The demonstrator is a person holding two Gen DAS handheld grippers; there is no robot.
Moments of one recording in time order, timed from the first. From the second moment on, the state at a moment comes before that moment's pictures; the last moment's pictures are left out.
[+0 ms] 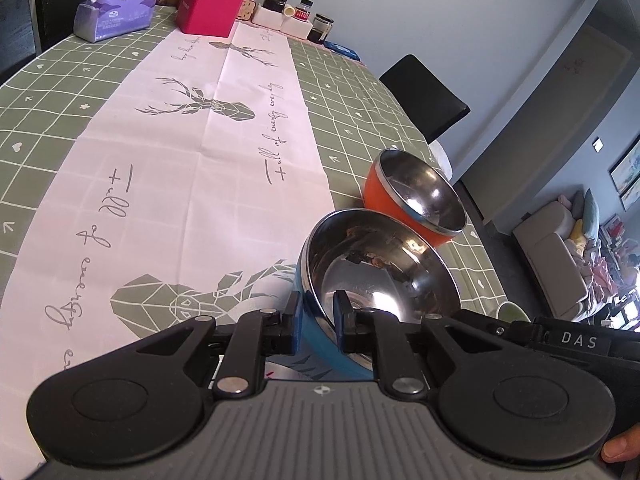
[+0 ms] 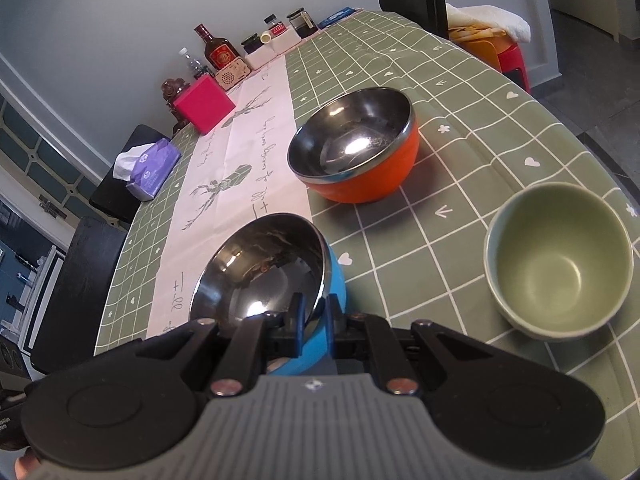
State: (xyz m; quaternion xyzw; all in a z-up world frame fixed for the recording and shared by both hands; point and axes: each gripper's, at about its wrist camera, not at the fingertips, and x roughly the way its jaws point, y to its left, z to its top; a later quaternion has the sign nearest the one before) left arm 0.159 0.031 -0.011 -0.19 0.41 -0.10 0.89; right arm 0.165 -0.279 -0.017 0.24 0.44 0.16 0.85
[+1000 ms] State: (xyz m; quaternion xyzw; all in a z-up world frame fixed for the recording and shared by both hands) left arm 0.156 0.044 0.007 -0.21 0.36 -0.11 0.90; right arm 0.167 -0.291 -0.002 0.24 0.41 0.16 0.87
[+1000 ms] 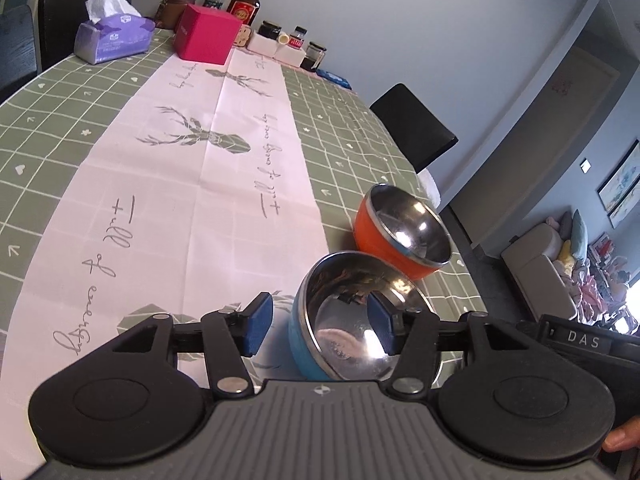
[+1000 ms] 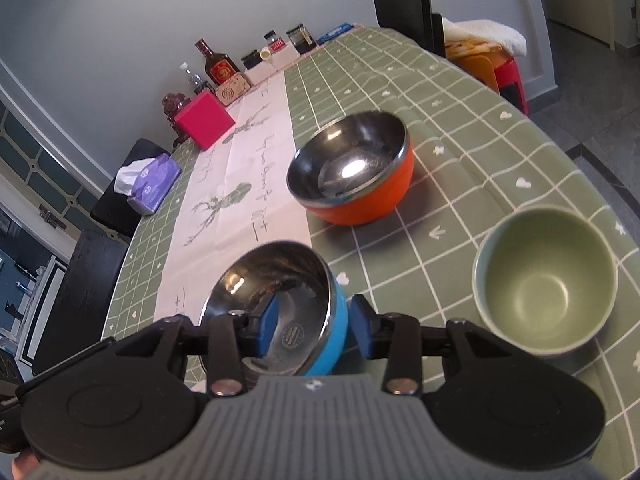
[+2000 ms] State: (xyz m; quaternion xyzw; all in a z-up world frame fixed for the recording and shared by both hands) left arm 0.277 -0.057 0.022 -0.05 0.40 -0.12 0.91; right arm 0.267 -0.331 -0.014 0.22 0.39 0.10 0.89
